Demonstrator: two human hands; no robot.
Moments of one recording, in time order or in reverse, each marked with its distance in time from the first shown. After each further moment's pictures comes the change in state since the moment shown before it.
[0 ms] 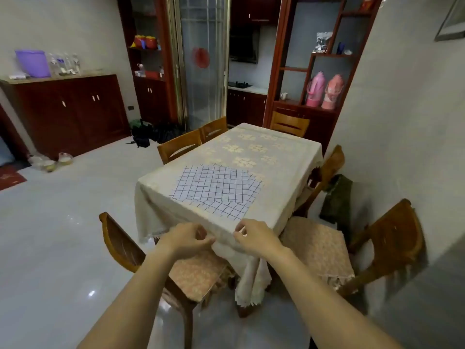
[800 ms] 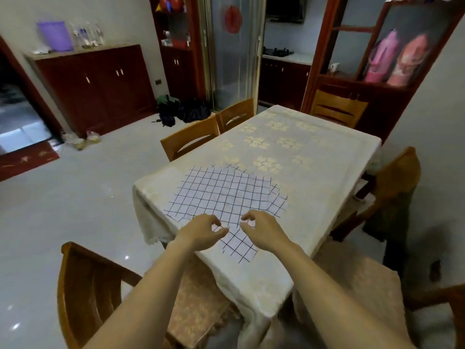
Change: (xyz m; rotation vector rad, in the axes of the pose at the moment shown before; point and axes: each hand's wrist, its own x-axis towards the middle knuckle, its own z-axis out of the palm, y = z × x) left_hand 0.305 -0.002 0.017 -0.046 -0.070 -0.275; right_hand 0.318 0.105 -0.027 0.151 -0.088 -0.057
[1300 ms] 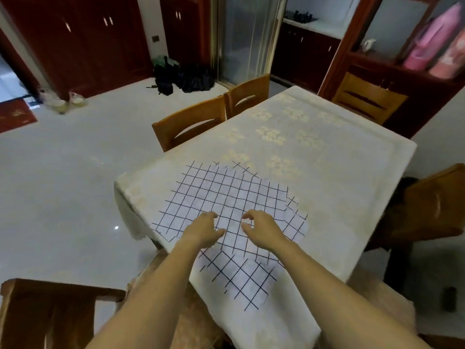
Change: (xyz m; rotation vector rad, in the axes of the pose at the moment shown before) left_hand 0.203 -0.075 0.020 -0.114 -0.107 -0.174; right_hand 0.209 0.022 0.042 -0.109 -0.177 0.059
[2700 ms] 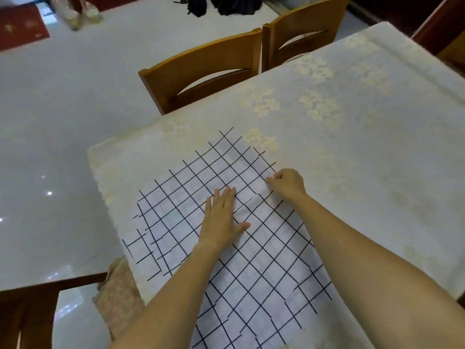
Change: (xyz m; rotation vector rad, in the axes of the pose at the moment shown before) left_hand 0.201 0.007 0.069 -0.074 0.223 -0.031; right_hand 0.327 0.096 -0.005 0.045 -0.025 0.185
